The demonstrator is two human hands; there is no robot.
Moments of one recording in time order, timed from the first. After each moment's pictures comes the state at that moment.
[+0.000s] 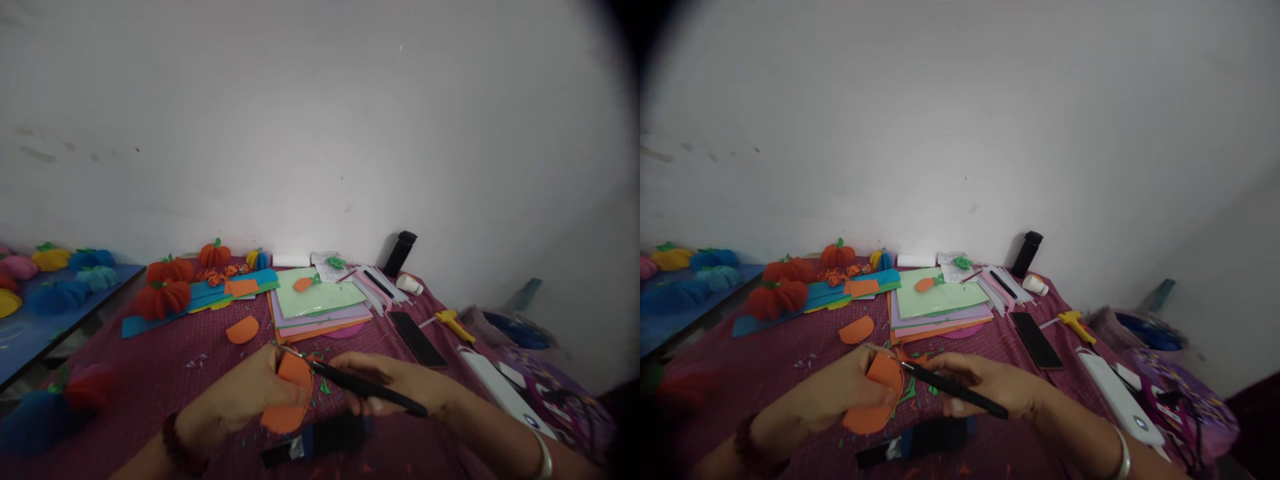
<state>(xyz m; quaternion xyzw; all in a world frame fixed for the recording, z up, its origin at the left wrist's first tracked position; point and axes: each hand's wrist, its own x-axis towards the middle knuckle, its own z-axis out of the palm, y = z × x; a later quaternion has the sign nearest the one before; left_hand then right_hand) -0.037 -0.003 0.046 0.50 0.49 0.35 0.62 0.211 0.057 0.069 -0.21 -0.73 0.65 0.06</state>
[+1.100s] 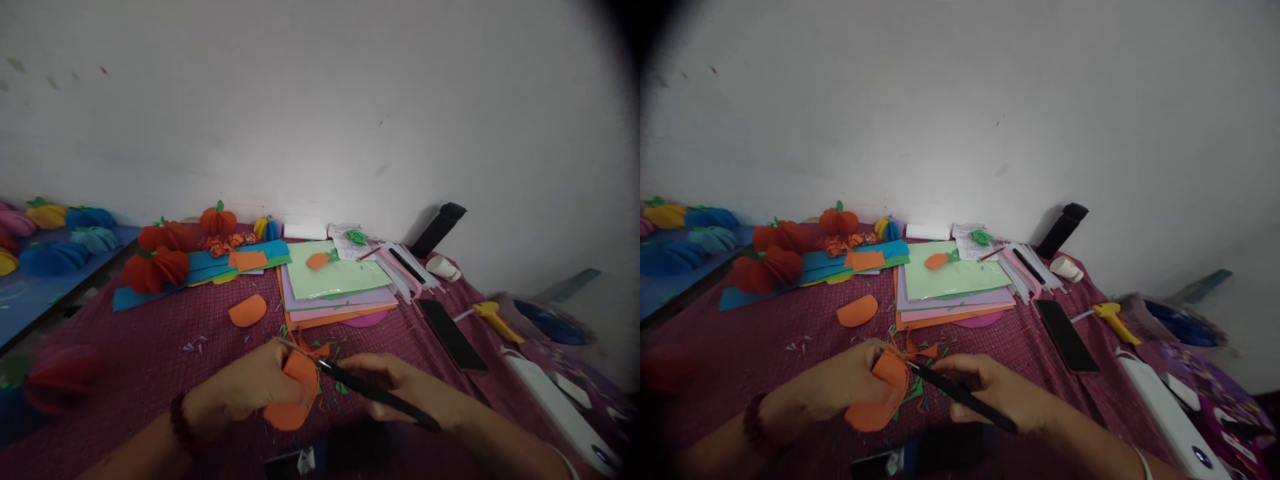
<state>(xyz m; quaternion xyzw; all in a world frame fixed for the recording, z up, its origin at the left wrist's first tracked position) -0.051 0.035 -0.004 0.49 0.46 0.28 0.69 0.203 0.090 0.011 -0.23 -0.72 0.65 0.08</state>
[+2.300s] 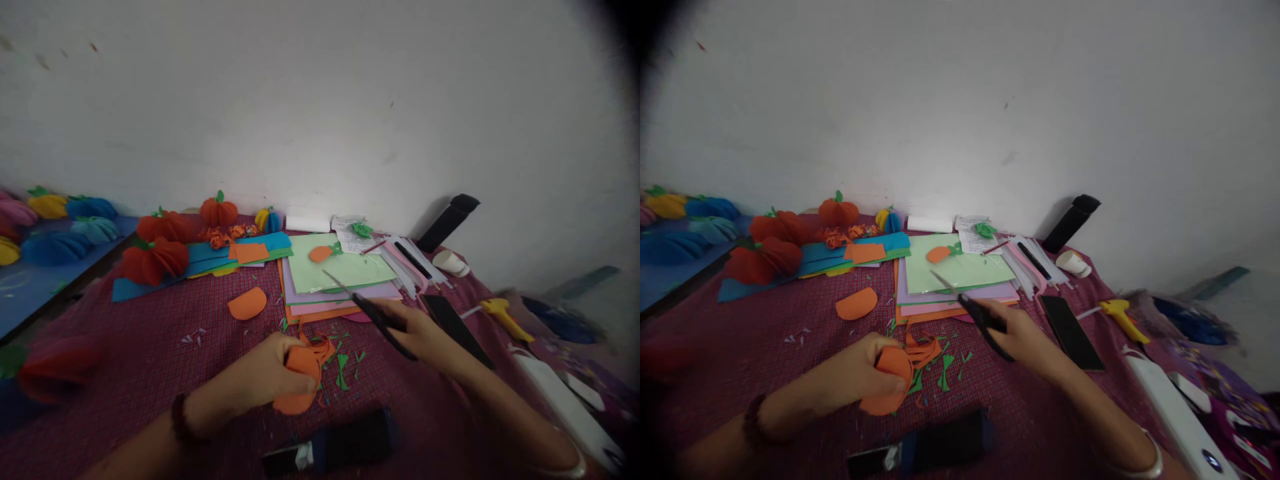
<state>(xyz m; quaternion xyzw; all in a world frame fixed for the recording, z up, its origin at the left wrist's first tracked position) -0.043 0.038 -0.009 0.51 0.50 0.28 0.64 0.229 0.143 0.014 -0.41 -0.83 0.35 0.16</state>
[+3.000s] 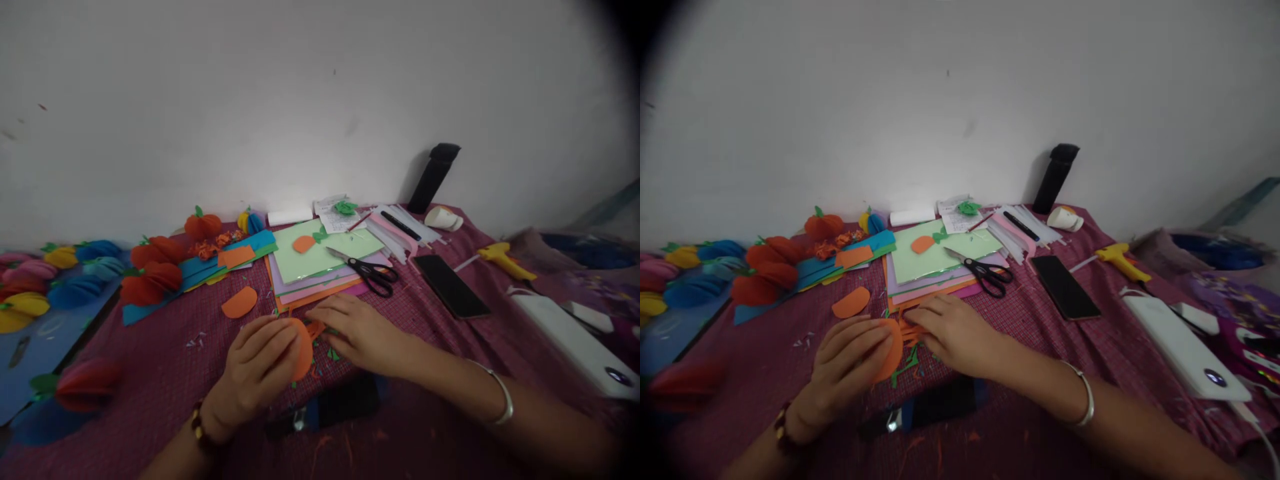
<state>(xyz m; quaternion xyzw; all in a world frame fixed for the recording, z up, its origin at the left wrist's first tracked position) -0.043 0.018 -0.008 0.86 0.32 0.34 -0.21 0.182 0.096 0.007 -0.19 -0.94 0.16 0.24</state>
